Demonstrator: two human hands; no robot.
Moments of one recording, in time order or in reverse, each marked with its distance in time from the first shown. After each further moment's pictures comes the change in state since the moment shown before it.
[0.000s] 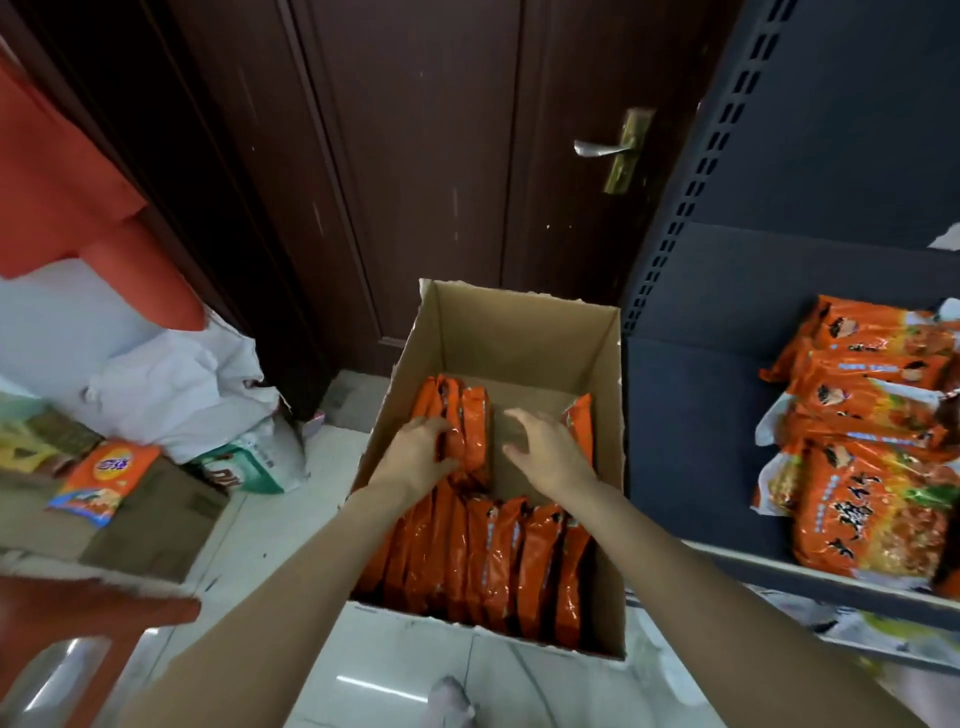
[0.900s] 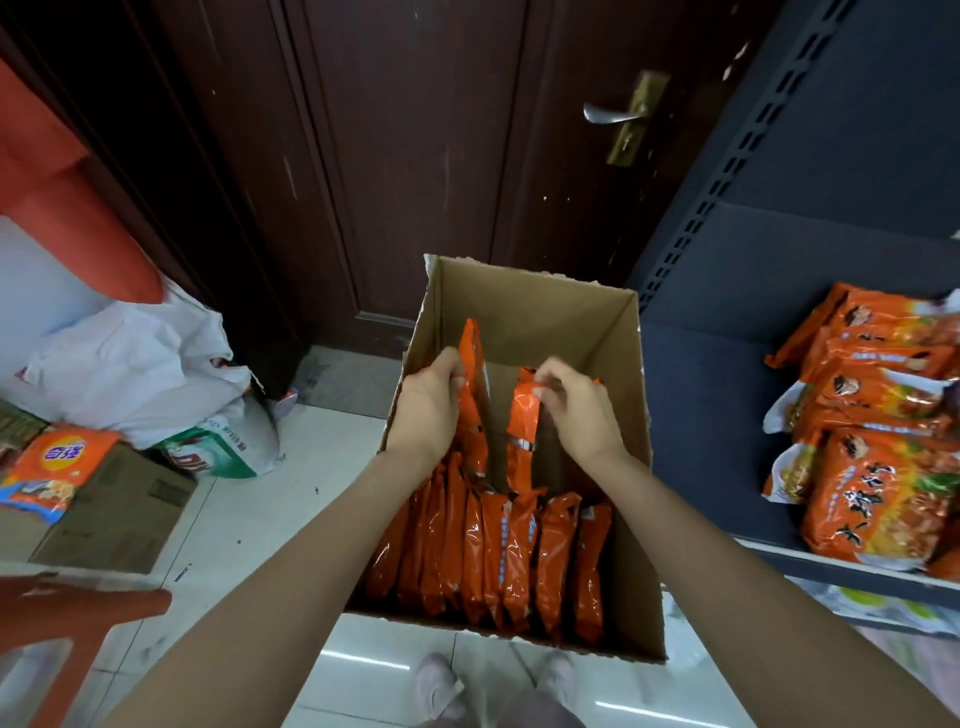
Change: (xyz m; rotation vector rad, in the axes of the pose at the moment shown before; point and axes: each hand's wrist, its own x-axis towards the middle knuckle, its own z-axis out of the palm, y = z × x) left_hand 0.025 -0.002 -0.018 -0.259 0.265 0.119; right_hand 0.023 -0.003 0.001 0.089 0.275 0.030
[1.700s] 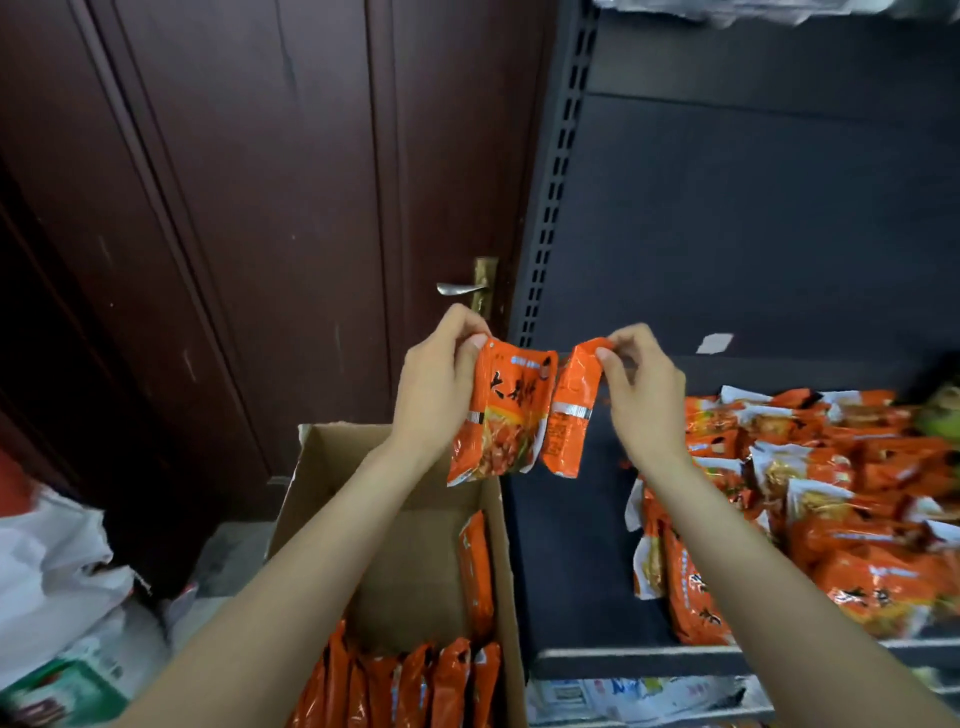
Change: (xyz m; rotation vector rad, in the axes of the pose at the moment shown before) left_hand 0.049 0.216 -0.023 -0.366 0.140 0.586; right_hand -0.005 0.001 -0.226 0.148 0.727 -0.115
